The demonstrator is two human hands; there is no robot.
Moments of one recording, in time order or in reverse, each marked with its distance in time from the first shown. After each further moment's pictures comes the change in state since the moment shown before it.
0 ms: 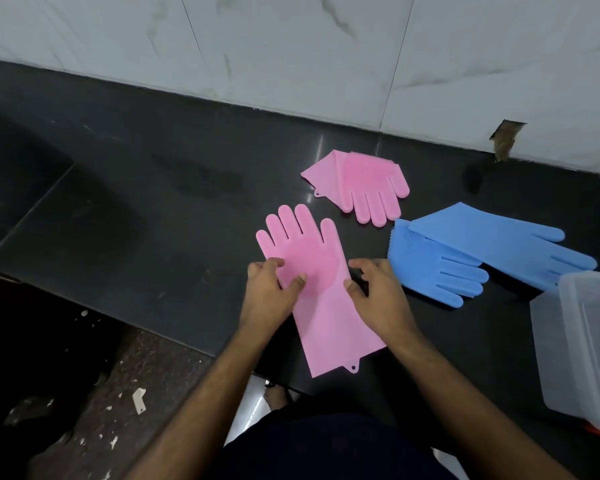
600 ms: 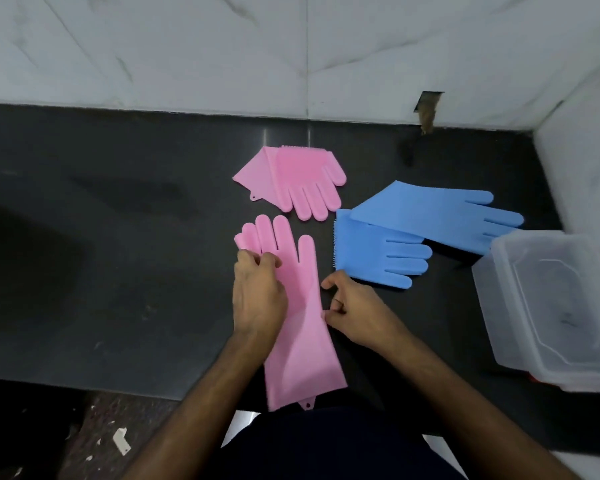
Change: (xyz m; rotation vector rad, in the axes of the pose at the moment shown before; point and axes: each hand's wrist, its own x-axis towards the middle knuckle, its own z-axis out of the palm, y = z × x) left_hand 0.010 0.054 0.048 0.286 0.002 0.246; right_hand -0.021 0.021 -0.037 -0.022 -0.215 0.111
